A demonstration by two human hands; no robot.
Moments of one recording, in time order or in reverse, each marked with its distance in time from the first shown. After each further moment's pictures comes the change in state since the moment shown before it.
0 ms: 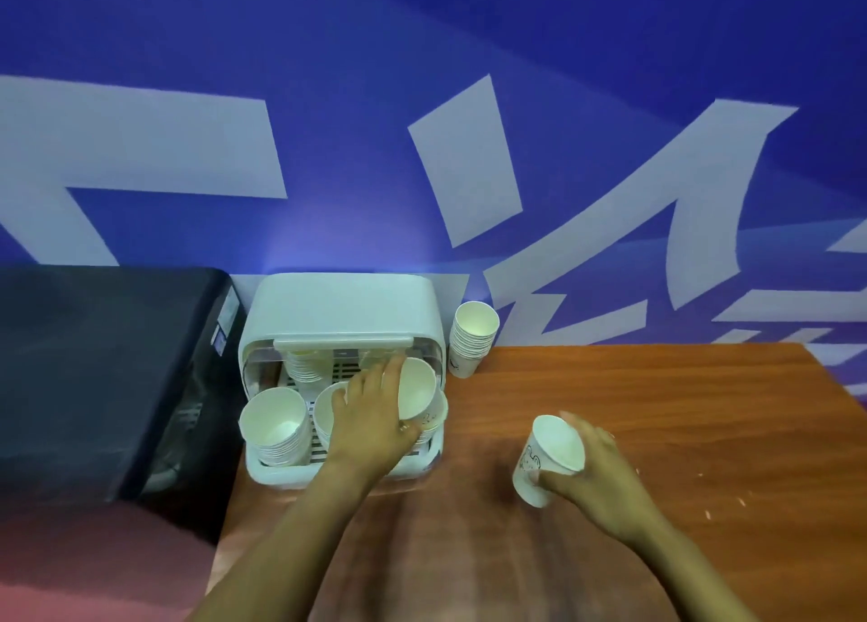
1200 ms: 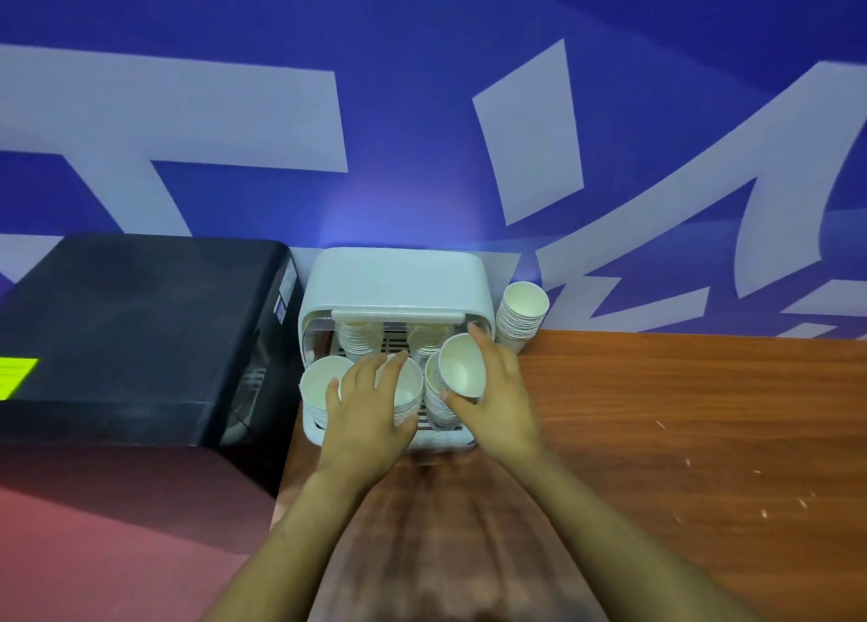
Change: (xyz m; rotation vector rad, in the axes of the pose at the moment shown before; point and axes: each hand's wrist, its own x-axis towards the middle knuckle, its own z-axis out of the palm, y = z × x) left_hand -0.046 -0.043 -0.027 0.008 0.065 -0.057; right_hand 0.037 -0.110 0.108 0.121 0.091 -0.351
